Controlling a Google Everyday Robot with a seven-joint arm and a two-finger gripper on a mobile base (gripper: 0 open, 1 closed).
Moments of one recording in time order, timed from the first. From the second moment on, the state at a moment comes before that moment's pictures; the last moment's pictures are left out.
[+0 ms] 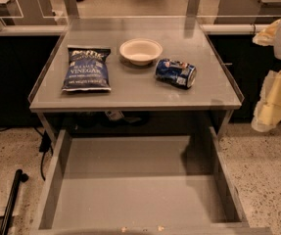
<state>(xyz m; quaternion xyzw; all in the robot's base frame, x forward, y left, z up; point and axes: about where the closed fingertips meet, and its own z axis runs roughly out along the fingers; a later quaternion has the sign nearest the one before) 0.438 -0.213 0.989 -0.60 0.78 -0.05 0.18</state>
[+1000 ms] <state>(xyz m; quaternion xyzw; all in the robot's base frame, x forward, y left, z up) 0.482 -0.190 0.990 -0.60 0.76 -0.05 0.24</state>
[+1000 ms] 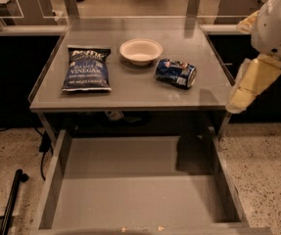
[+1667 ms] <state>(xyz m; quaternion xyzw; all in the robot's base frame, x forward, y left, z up) 0.520 -0.169 0.973 -0.57 0.77 -0.02 0.28</state>
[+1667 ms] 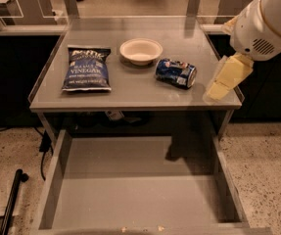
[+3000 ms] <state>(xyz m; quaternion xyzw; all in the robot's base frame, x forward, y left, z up) 0.580 -0.139 0.914 -0.57 0.77 0.01 0.27</state>
